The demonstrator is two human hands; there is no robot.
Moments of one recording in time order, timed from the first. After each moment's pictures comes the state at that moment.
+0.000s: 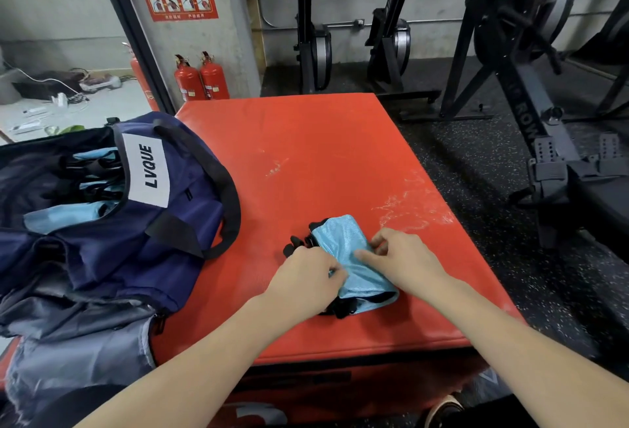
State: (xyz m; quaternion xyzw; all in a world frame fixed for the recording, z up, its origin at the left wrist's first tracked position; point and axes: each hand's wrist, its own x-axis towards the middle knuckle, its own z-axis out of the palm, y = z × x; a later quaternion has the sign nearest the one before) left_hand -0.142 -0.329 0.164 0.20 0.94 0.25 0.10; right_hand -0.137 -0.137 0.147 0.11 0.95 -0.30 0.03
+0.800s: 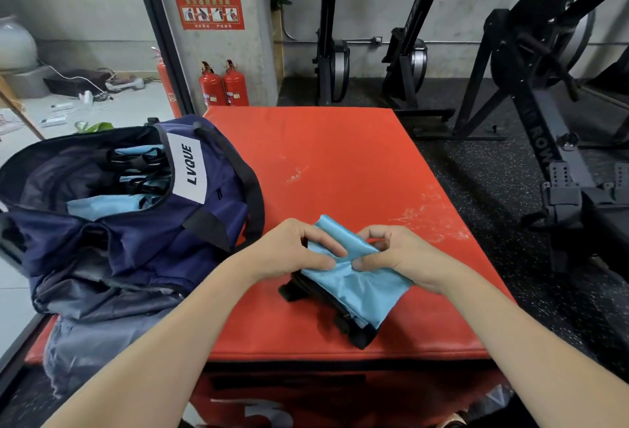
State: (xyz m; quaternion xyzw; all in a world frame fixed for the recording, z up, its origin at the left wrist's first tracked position) left_hand -0.169 -0.395 0.211 0.24 0.83 0.47 0.19; right_hand -0.140 -0.166 0.195 -0.03 0.77 -0.61 0.19
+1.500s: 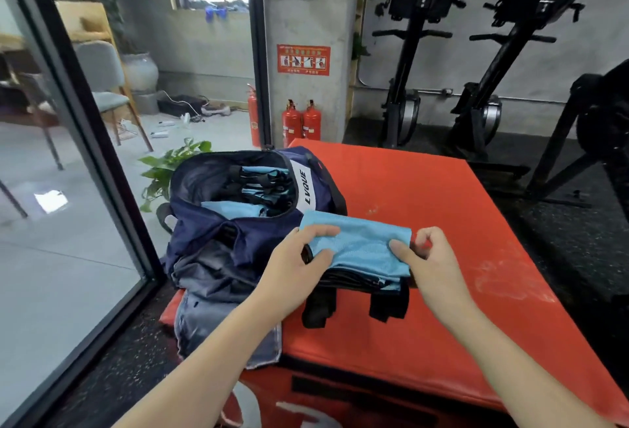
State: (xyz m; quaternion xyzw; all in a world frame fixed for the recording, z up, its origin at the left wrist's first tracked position) left_hand -0.103 -0.507 0.227 0.09 0.83 0.54 -0.11; right_hand -0.123 -0.285 0.227 -0.03 0.78 -0.61 -0.14
